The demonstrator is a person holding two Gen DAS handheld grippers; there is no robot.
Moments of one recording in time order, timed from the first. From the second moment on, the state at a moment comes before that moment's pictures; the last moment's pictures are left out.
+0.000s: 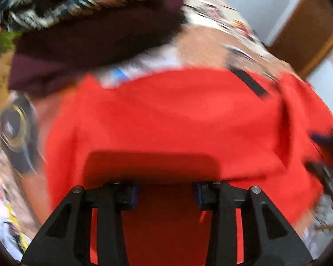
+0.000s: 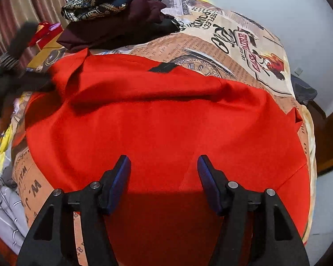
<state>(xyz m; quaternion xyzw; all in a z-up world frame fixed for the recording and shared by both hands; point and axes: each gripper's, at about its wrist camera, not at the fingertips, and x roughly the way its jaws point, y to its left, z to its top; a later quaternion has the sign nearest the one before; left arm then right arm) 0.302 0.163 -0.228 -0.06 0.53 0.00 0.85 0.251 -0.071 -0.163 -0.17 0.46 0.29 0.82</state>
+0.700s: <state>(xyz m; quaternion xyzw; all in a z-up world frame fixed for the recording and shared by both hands) 0.210 0.183 -0.215 -0.07 0.52 0.06 0.85 0.244 -0.067 -0.135 -0.12 0.46 0.28 0.84</state>
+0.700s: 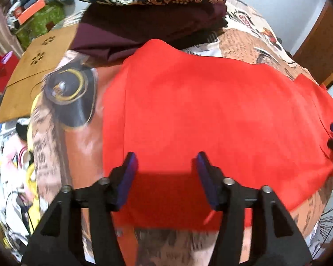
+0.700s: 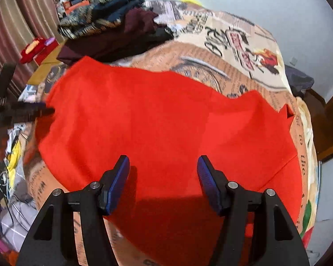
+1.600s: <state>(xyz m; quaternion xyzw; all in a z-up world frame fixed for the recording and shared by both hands) 0.128 0.230 -0.277 -0.47 0.46 -0.01 0.76 0.224 0.001 -0.166 -0.15 0.45 0.27 0.84</state>
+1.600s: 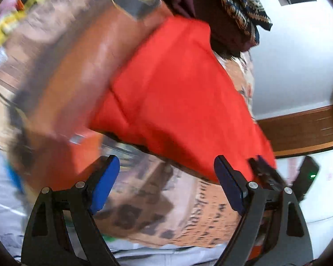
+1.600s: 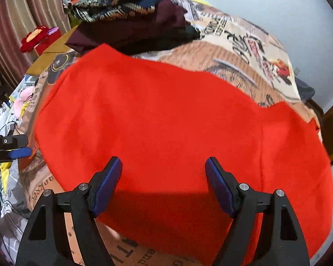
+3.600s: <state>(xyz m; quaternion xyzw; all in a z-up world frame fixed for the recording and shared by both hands) 0.263 -0.016 -0.102 -0.14 0.32 -0.07 0.93 0.238 -0.149 -0.103 -0.01 0.42 0.22 0.88</state>
